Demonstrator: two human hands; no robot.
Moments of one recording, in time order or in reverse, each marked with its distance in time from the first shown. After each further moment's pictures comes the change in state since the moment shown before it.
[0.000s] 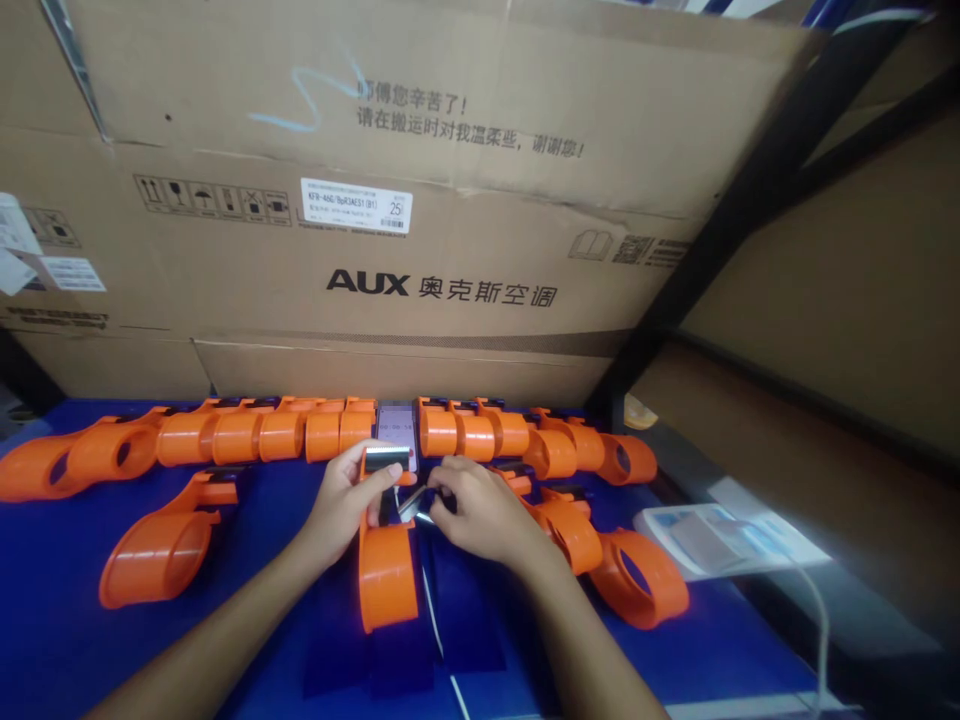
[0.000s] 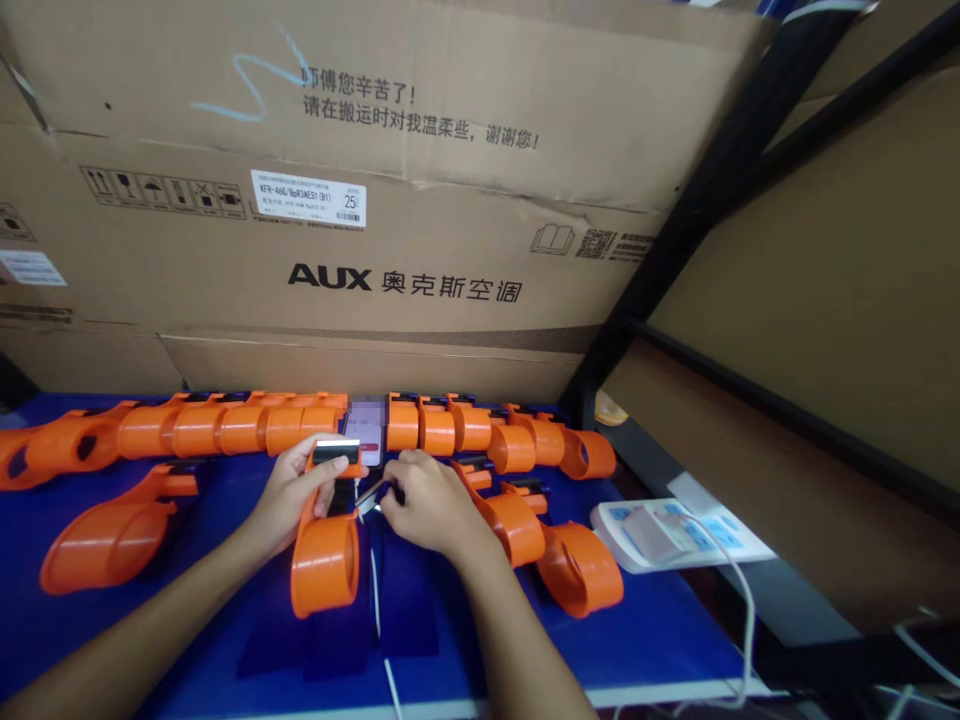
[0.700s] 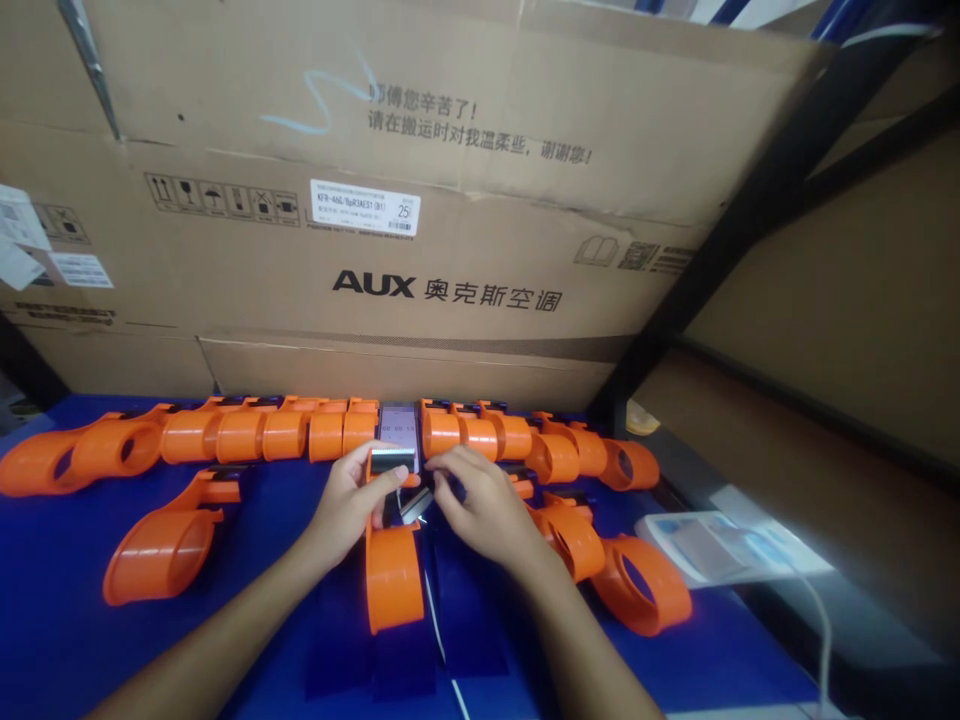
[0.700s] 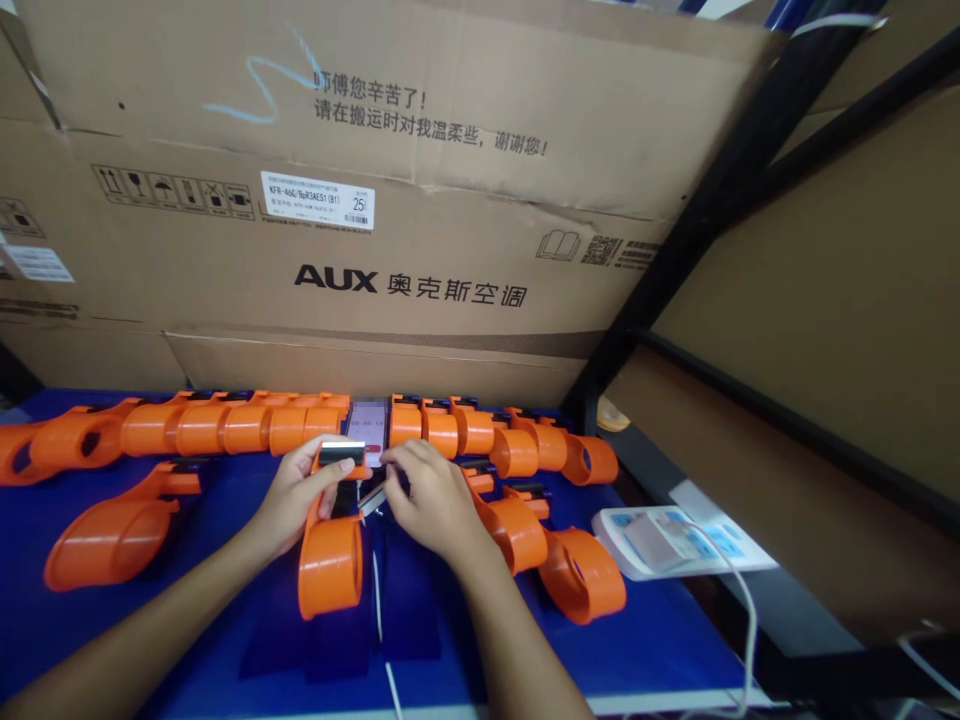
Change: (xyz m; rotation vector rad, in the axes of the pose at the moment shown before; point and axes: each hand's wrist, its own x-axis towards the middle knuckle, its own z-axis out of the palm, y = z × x) left_hand -0.001 0.001 0.000 0.037 -0.027 0.000; right_hand 0.002 -0.002 0.002 0.176 0.240 -0.035
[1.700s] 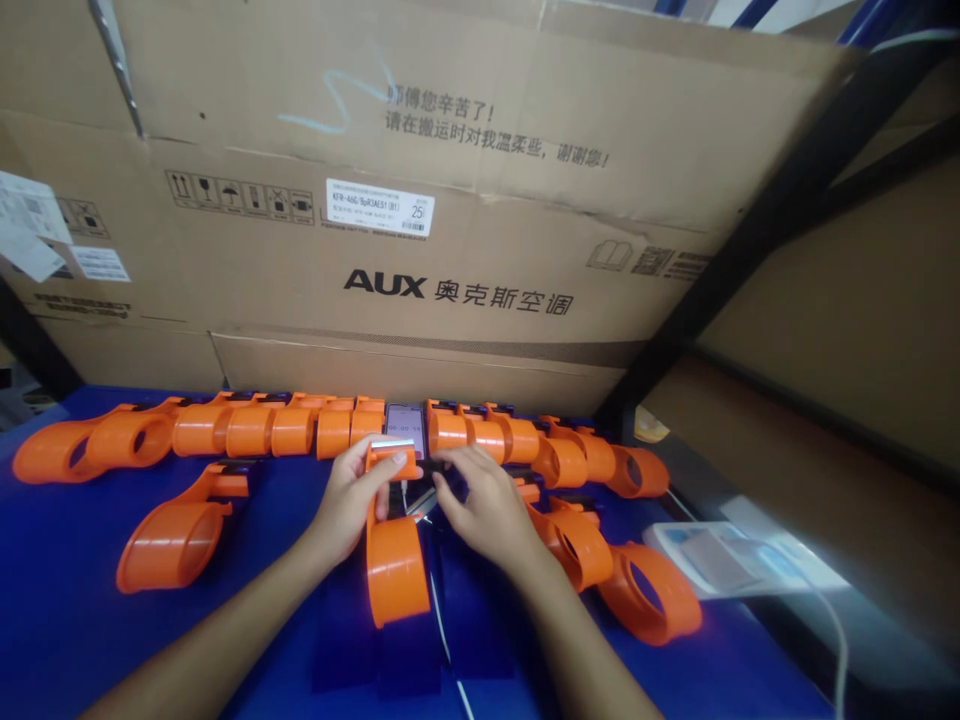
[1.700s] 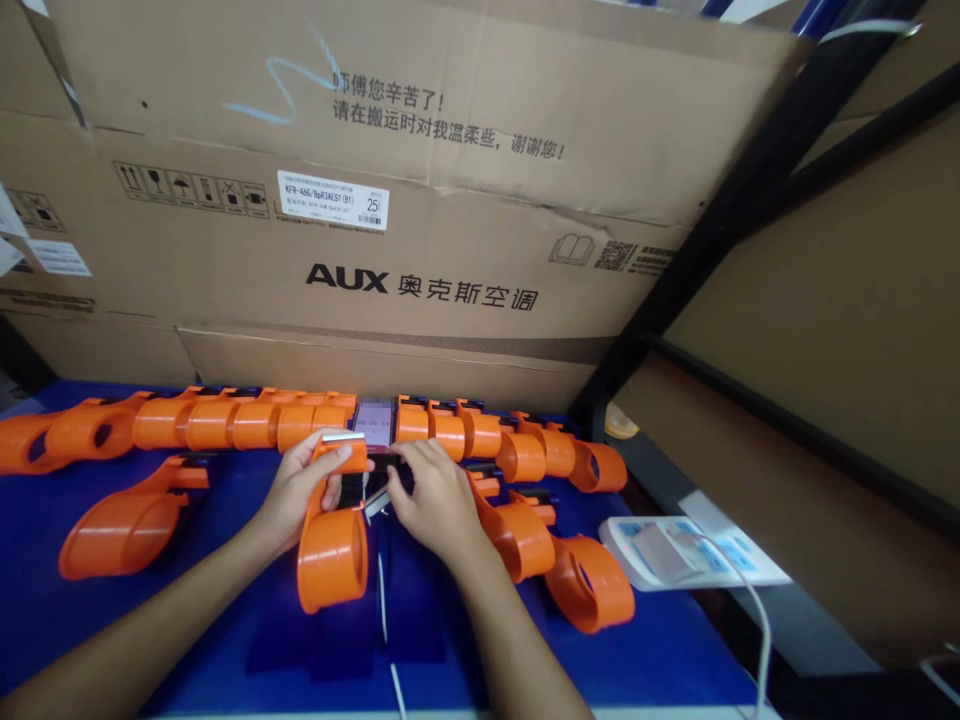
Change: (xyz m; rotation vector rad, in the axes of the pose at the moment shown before) left_hand 0.003 0.002 0.000 -0.151 0.065 -0.014; right_hand 0.001 0.006 0.013 -0.040 0.061 0.050
